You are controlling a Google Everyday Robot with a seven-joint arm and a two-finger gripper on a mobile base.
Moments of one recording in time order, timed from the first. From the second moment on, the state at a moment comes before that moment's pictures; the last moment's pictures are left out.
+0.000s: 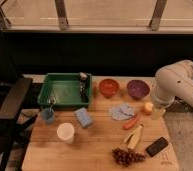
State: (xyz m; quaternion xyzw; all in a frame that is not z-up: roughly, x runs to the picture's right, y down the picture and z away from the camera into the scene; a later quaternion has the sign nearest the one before) arm 0.286 0.100 0.685 -0.28 0.02 0.02 0.96
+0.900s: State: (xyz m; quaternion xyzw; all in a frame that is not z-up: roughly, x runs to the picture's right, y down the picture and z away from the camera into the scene) arm 0.294 0.078 0.702 -0.28 0.05 0.02 0.96
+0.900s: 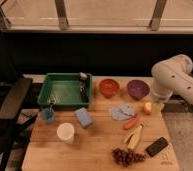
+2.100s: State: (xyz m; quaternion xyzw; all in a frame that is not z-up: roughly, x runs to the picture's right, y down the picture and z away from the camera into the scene) arm 0.339 0.217 0.699 -0.35 -0.04 -0.15 0.92
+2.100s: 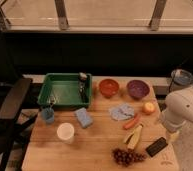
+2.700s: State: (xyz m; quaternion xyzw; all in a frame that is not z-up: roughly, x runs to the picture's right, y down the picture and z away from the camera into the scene) arm 0.347 0.241 0.710 -0.37 -0.04 -0.15 0.92
